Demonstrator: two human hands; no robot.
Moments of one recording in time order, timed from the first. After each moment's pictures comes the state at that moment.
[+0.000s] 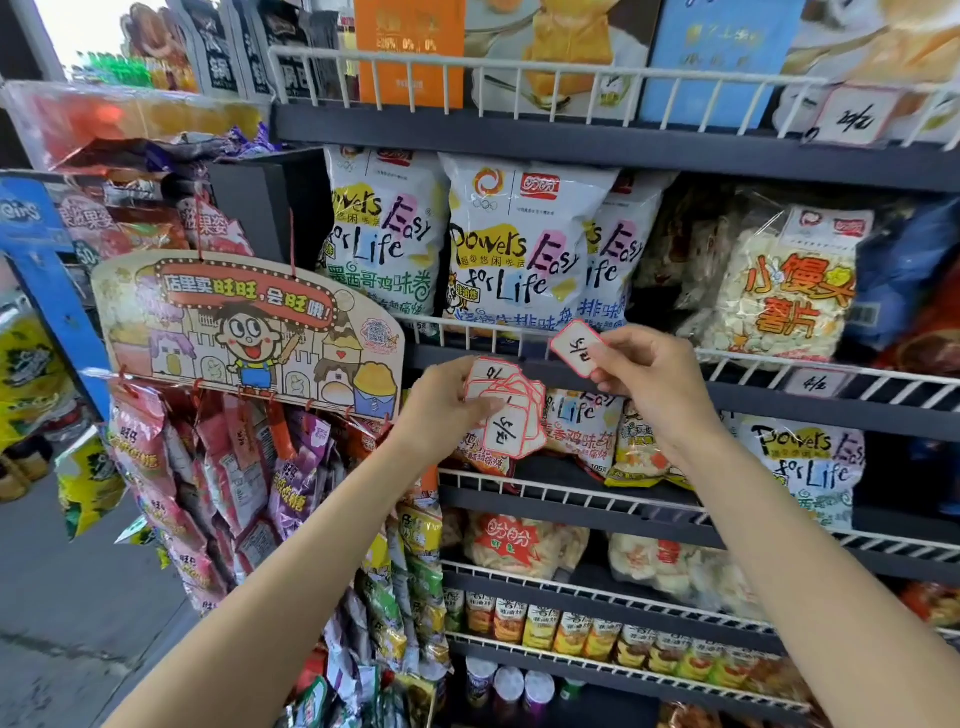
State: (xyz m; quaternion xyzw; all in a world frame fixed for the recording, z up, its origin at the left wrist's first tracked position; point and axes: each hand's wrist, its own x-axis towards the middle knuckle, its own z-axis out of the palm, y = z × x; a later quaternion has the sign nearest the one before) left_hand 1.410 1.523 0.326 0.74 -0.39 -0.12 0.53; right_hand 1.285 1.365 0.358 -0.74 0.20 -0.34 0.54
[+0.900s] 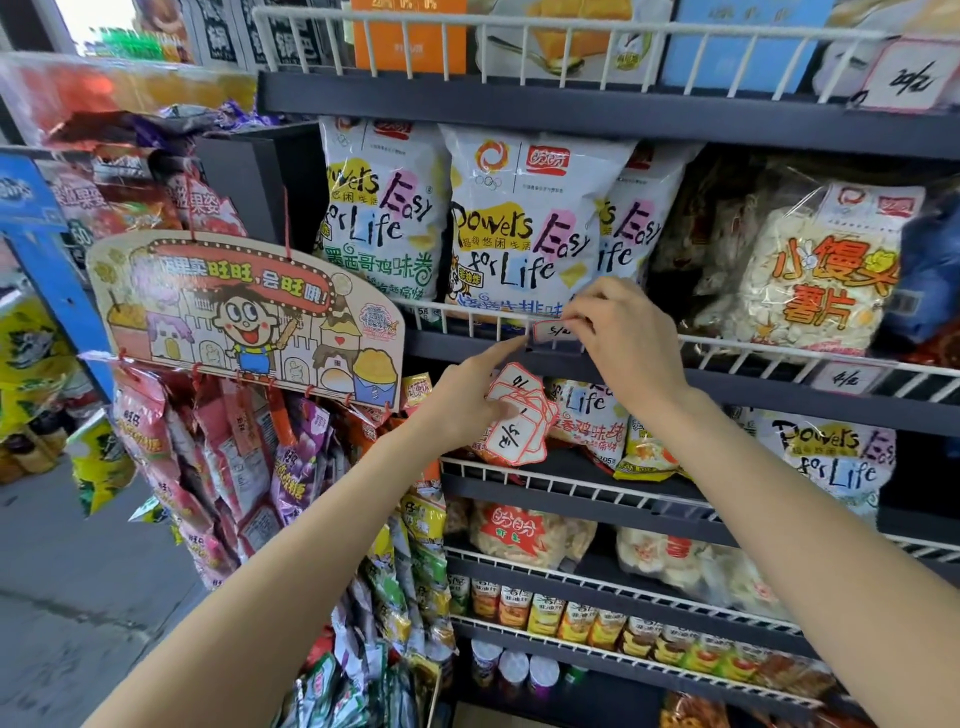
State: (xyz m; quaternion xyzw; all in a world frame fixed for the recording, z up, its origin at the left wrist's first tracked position) left_hand 1.418 1.497 0.323 0.80 -0.45 -0.11 0.38; right_hand 1.334 1.340 0.354 -0.92 0.12 -0.37 -0.02
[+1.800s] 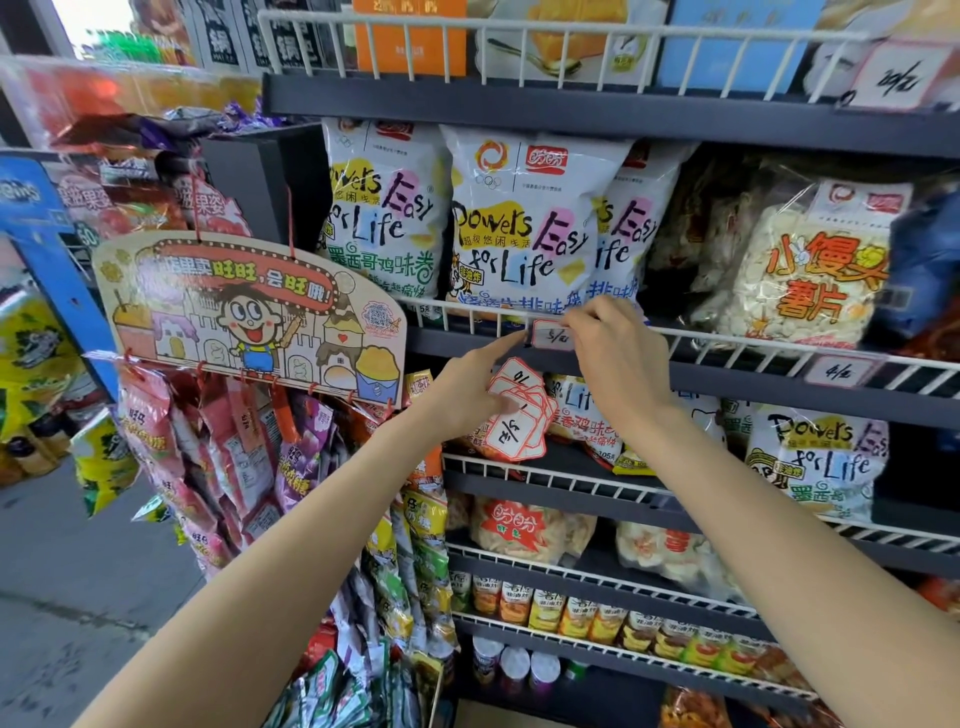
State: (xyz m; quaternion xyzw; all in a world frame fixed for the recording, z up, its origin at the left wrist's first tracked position) left_hand 1.423 1.495 0.326 0.81 -0.46 -0.10 0.34; right_hand 1.332 1.351 0.333 -0.91 0.16 -0.36 -0.11
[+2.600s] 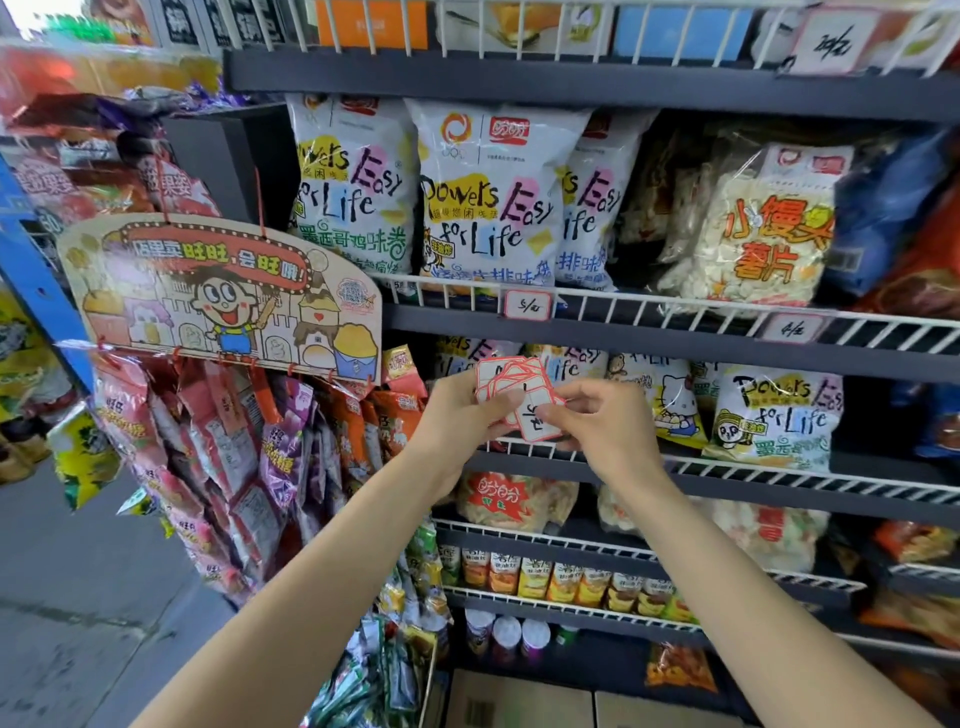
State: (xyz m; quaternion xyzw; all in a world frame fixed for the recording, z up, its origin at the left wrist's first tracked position) left_hand 1.356 1.511 0.298 0.61 -0.28 -0.28 0.68; right_hand 1.260 1.402 0.299 -0.77 0.28 -0.29 0.50
